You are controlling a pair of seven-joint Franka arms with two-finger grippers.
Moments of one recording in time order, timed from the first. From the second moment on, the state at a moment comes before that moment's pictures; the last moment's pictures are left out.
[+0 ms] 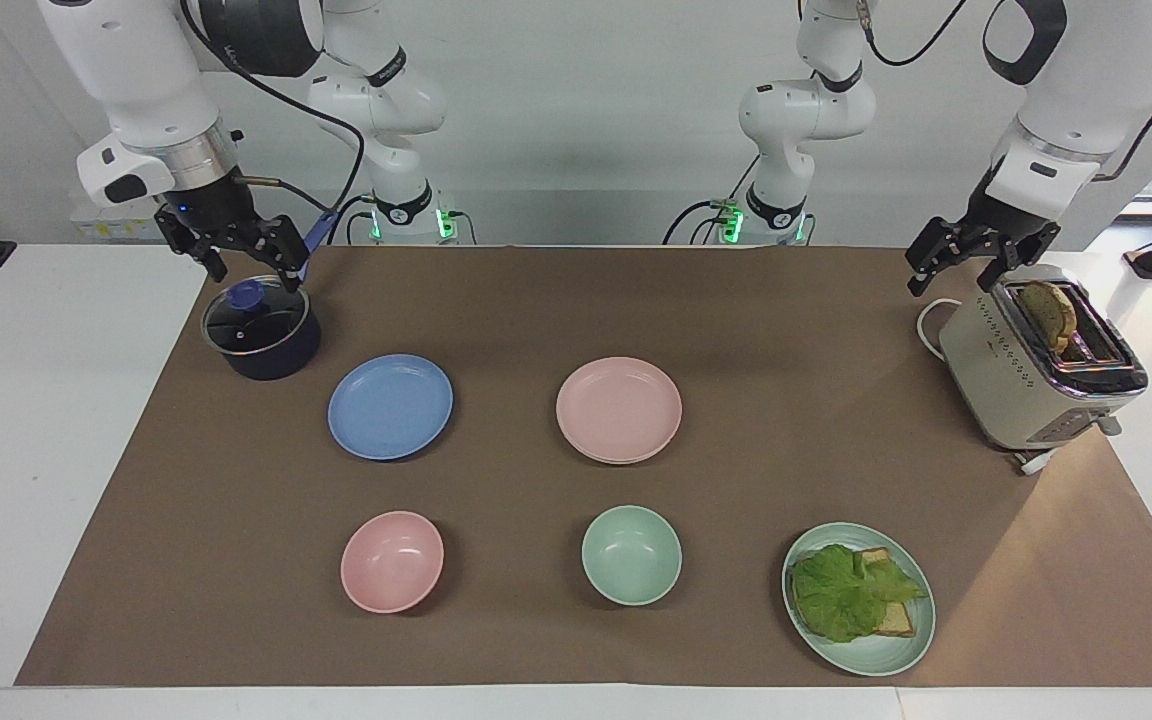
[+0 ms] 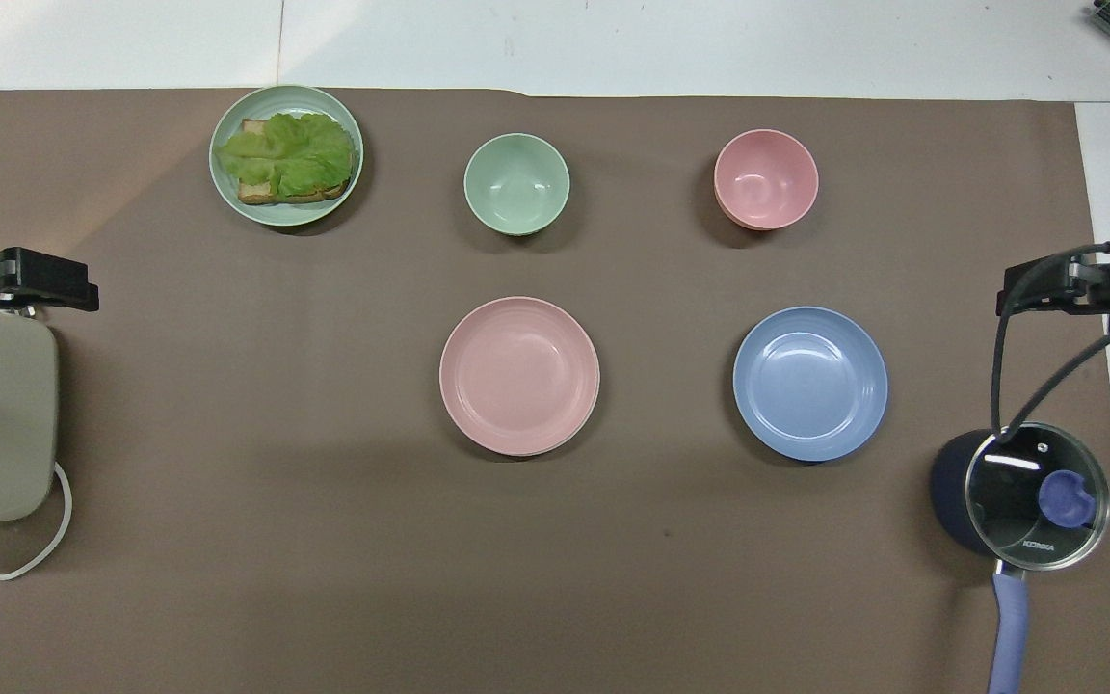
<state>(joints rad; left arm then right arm) 0.00 -0.03 -0.05 -1.62 -0.04 1.65 -0.09 -0.01 0.00 -0.02 -1.60 -0.02 1.61 0.16</state>
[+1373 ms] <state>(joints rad) -0.03 -0.03 0.01 -1.62 -0.04 1.65 -0.09 -0.01 0.00 -0.02 -1.60 -0.02 1.61 0.16</state>
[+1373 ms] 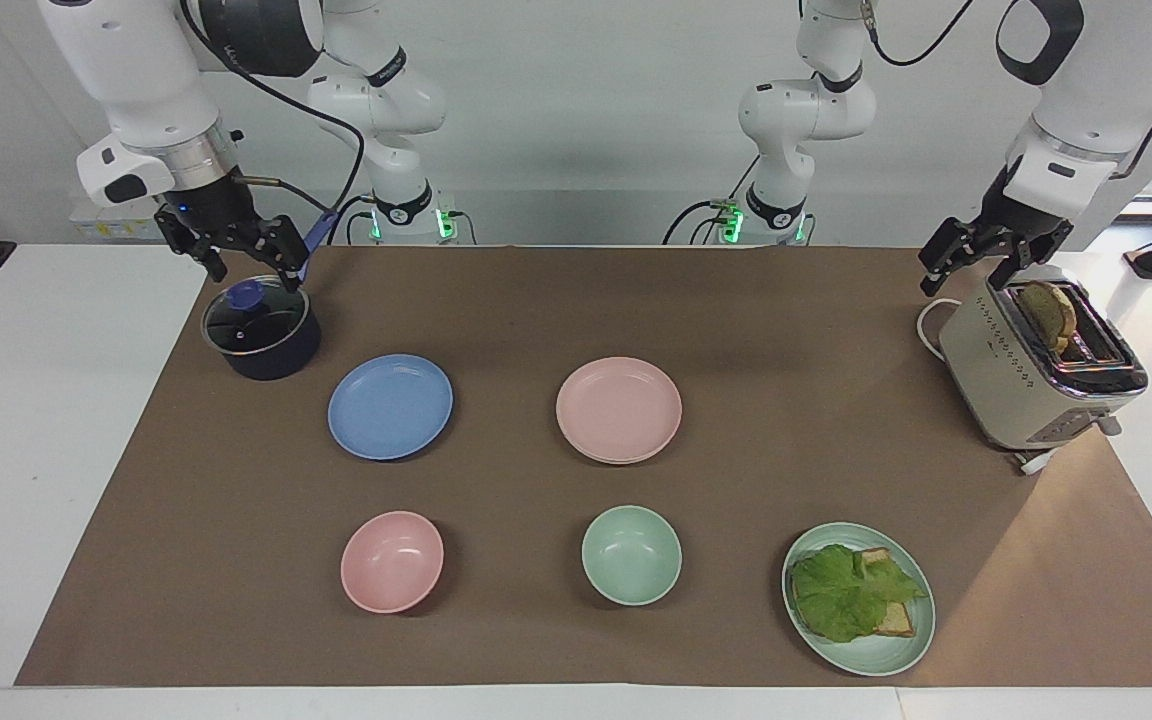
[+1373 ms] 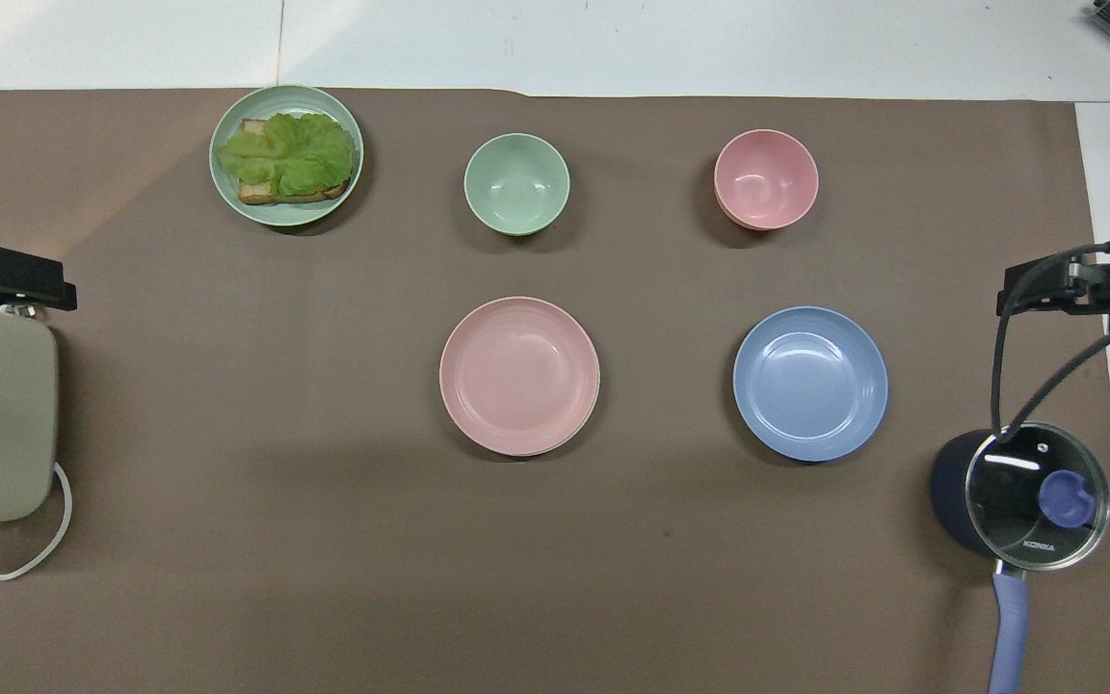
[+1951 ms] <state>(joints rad) -0.03 -0.03 0.01 -1.62 -0.04 1.65 -0.09 -0.01 0.00 -0.03 -1.60 -0.02 1.62 0.16</state>
